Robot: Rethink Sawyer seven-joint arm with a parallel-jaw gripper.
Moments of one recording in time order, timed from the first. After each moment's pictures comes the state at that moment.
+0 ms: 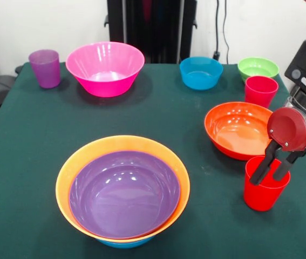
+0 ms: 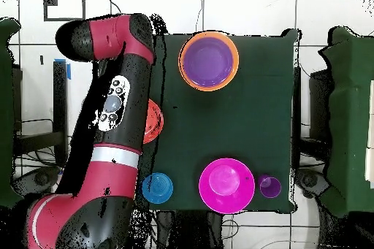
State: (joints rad) arm 0.22 -0.03 -0.61 0.58 0.27 0.99 1.32
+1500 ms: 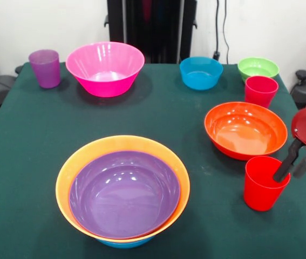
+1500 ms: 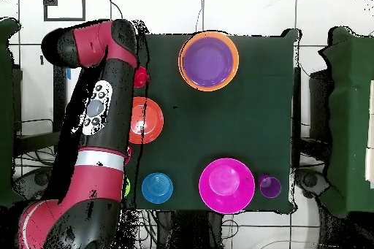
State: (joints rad) arm 0.27 -0.02 -0.61 0.58 0.27 0.99 1.36
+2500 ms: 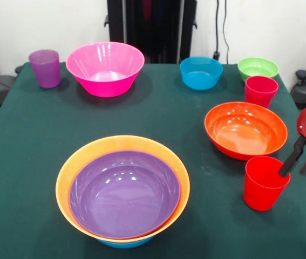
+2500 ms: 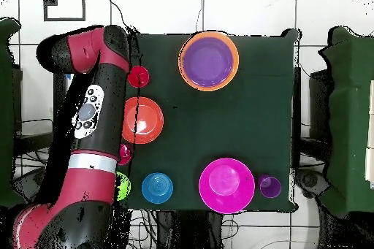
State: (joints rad) arm 0.31 -0.01 -0.61 0.61 0.27 0.99 1.47
